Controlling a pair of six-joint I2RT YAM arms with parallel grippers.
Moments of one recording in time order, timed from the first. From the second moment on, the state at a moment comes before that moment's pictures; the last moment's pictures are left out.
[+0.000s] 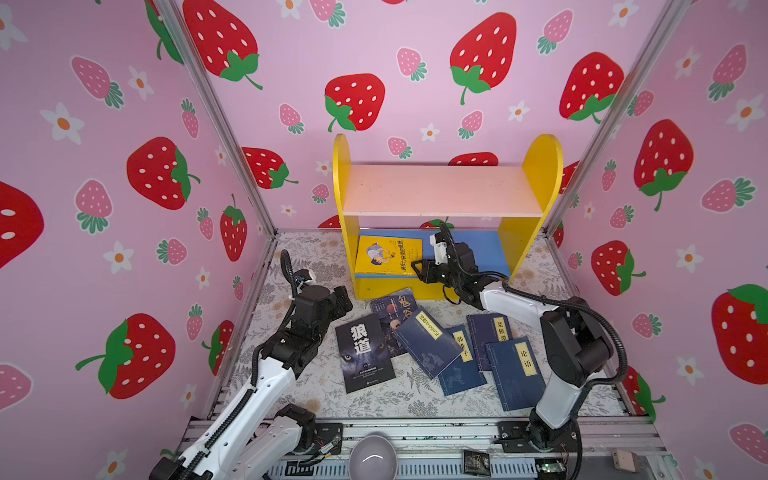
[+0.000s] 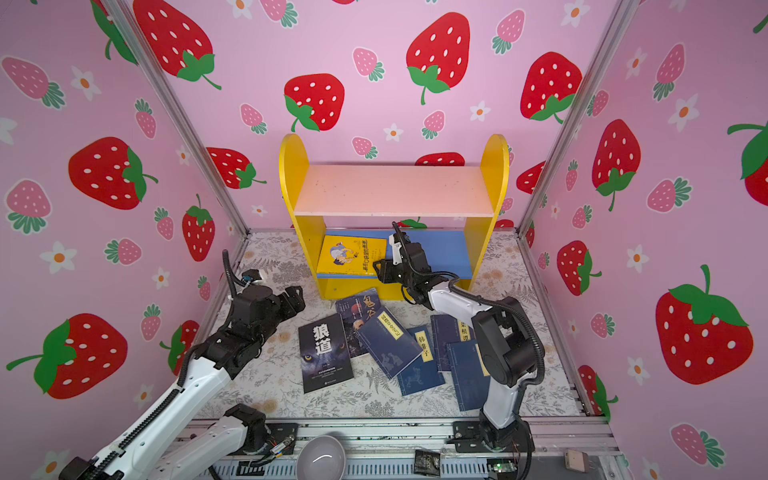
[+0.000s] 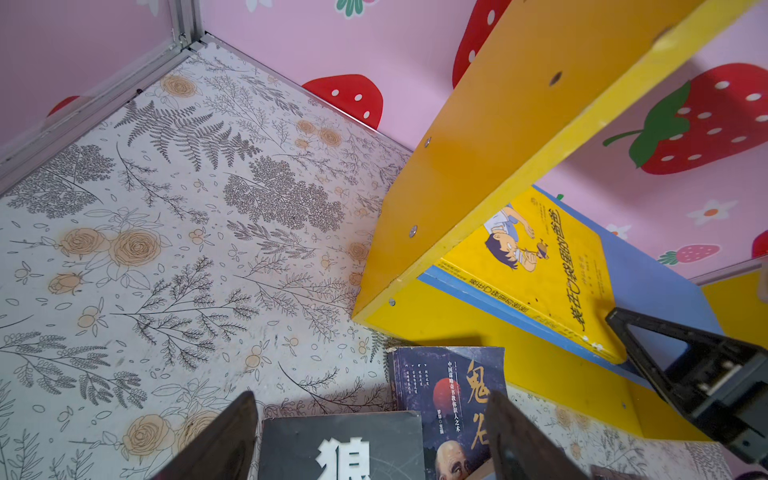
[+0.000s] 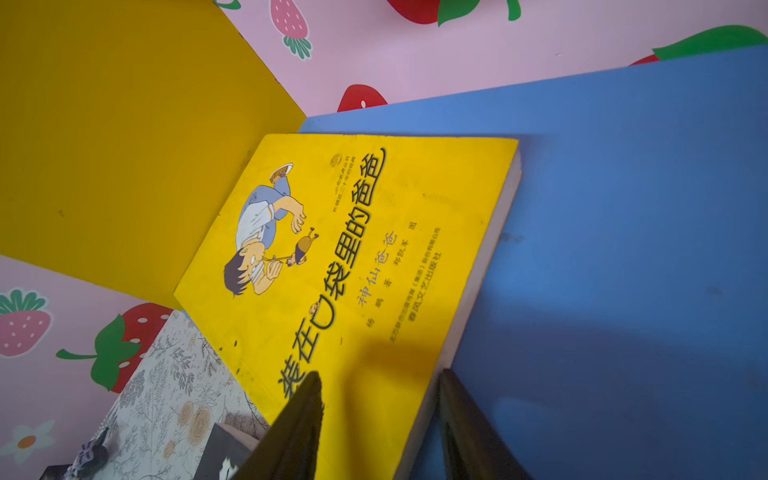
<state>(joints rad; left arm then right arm) -0.35 0.89 0.72 -0.36 -0.28 -0.63 0.65 1.80 1.19 0.19 -0.22 0.44</state>
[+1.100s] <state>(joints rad) -0.32 0.80 0.38 -0.55 0.03 -0.92 1.00 1.48 0.76 0.07 -0.08 0.48</state>
